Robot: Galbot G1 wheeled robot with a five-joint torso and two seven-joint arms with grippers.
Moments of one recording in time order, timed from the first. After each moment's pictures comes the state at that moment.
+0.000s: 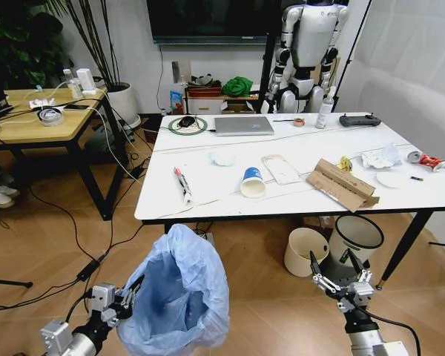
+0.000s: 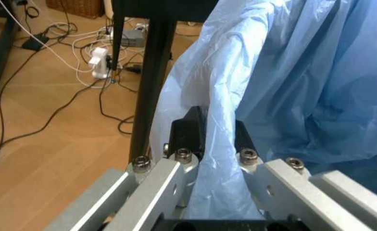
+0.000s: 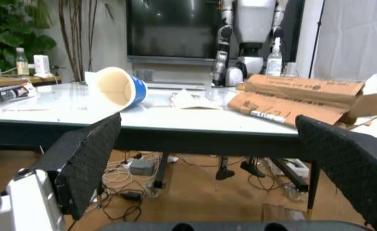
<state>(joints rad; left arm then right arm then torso) 1.94 -1.10 -0.75 -2.18 -0.61 0.15 0.19 -1.70 1.56 0.79 1.91 0.21 0.47 -0.38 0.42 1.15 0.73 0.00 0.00</state>
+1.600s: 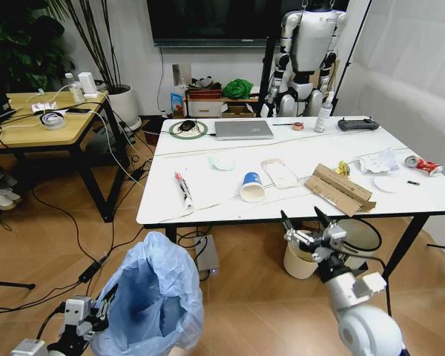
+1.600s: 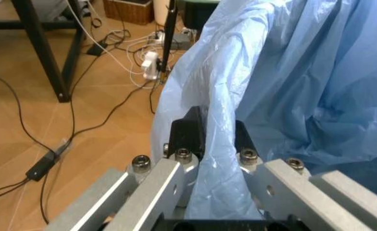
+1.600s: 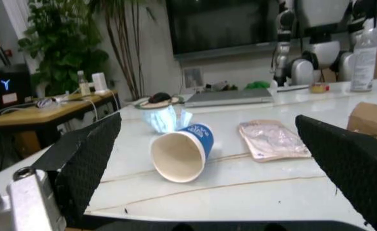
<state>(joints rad) 2.05 -1.20 -0.86 -2.22 -0.52 0.12 0.15 -1.48 1.24 0.51 2.07 0.44 0.08 -0.13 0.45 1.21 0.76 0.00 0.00</state>
